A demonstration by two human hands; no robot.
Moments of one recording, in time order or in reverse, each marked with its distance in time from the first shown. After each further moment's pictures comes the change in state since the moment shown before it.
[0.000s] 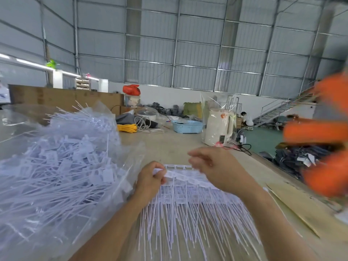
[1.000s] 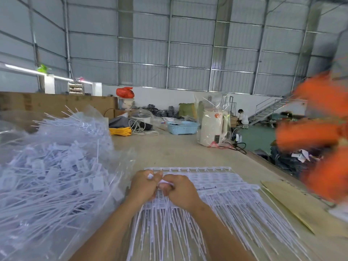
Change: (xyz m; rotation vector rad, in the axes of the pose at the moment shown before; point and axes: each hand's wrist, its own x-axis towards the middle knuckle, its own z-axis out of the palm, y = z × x) left_hand 0.005 0.010 0.000 0.172 -0.014 -0.132; right_hand 0.039 0.061 0.114 -0.024 0.042 -0.025
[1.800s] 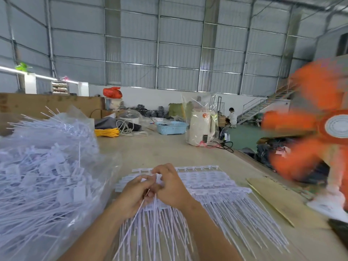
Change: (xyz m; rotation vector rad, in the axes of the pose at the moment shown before) left_hand -0.017 0.008 0.012 -0.637 -0.374 -0.257; right_hand 0.000 0.002 -0.013 0.119 0.010 0.033
